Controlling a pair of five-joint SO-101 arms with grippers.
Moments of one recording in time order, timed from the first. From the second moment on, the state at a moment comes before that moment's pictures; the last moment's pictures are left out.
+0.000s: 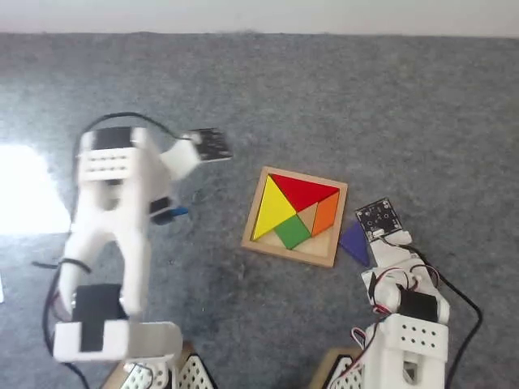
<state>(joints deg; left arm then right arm) -9.6 -2.2 16.8 88.8 -63.6 8.1 -75.1 90.4 55.1 33.2</state>
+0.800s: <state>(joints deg) 26.5 22.2 8.5 75.7 -43.2 8.1 -75.1 90.4 55.3 33.2</state>
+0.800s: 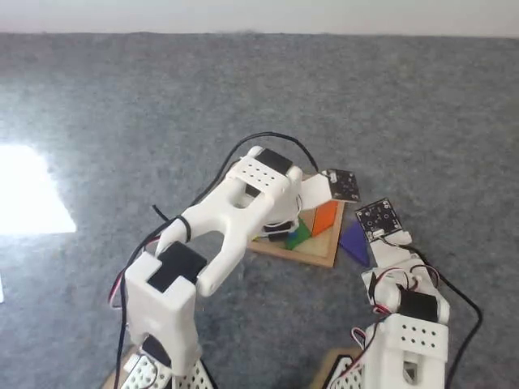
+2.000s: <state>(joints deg) 23.8 22.3 8.1 79.1 -47.9 8.1 -75.1 90.4 55.3 33.4</state>
